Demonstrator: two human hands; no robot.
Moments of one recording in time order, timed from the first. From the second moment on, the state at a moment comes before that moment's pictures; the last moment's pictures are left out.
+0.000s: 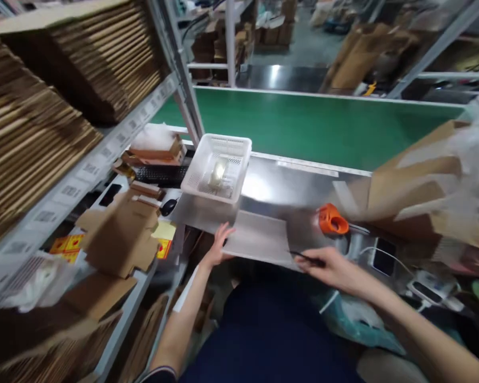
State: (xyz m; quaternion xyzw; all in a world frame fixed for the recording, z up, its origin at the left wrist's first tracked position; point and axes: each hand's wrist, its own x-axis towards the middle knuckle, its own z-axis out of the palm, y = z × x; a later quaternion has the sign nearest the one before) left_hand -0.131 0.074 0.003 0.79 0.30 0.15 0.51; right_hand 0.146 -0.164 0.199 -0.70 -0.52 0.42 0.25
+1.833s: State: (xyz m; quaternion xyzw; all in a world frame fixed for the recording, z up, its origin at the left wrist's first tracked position) left_hand 0.197 0.289 0.159 0.95 0.21 0.03 0.24; right_hand 0.149 -0.121 0.019 -0.72 0.18 0.22 0.64
